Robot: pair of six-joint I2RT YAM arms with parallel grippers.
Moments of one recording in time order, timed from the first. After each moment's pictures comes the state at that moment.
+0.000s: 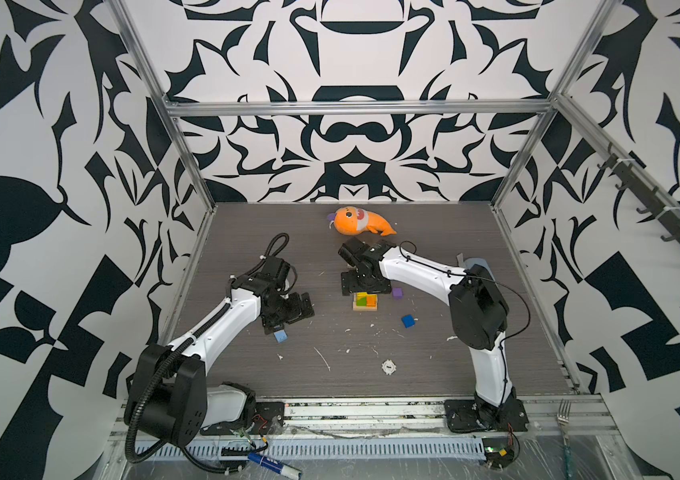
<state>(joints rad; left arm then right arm) -0.35 1.30 0.84 -0.83 0.26 -0.60 0.78 2.04 1.65 -0.93 0.11 0.70</state>
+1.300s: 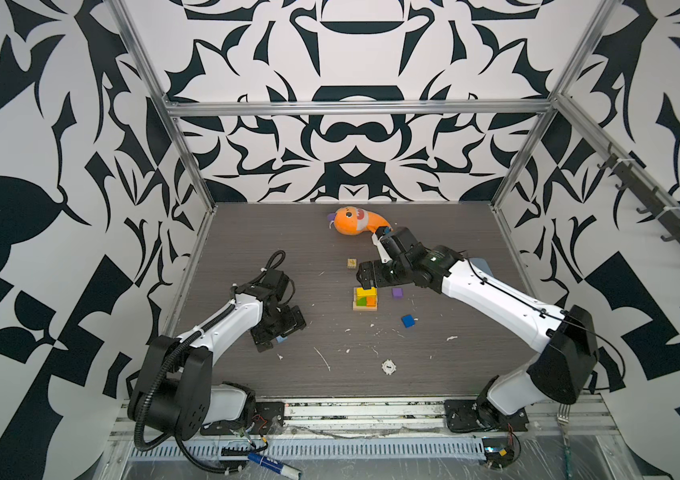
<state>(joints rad) -0.34 1.34 0.73 -0.84 0.17 -0.79 0.72 1.52 1.32 -0.70 -0.03 0.50</state>
